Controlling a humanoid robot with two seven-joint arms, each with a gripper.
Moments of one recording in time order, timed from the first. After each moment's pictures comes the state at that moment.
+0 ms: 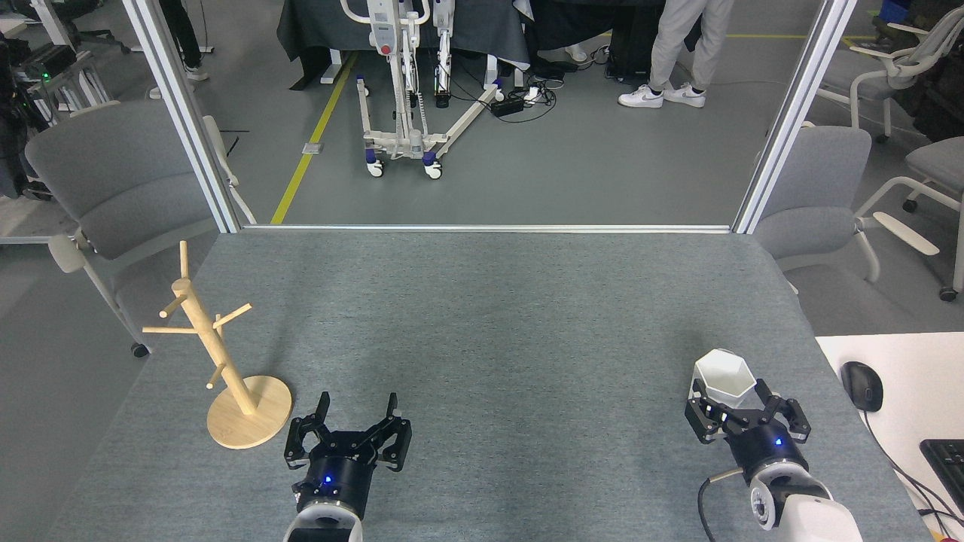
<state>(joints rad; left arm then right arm) -0.10 -0.13 -0.04 -1.36 -1.62 0.05 0.08 -0.38 -0.12 -0.27 -0.84 1.60 -0.29 -0.13</state>
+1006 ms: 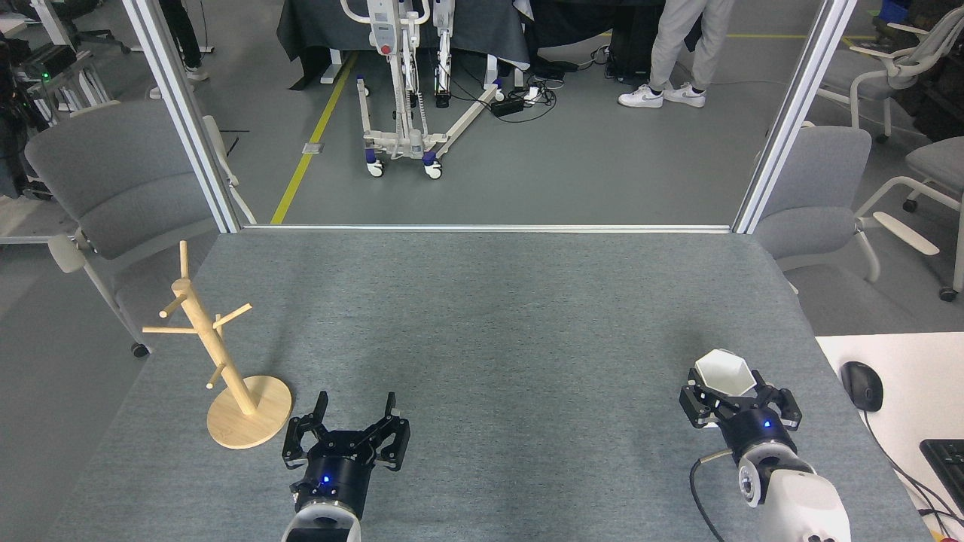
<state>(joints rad) -0.10 -0.13 -0.04 -1.37 -1.62 0.05 0.08 -0.49 -0.12 -0.26 -0.68 1.63 -0.22 -0.13</state>
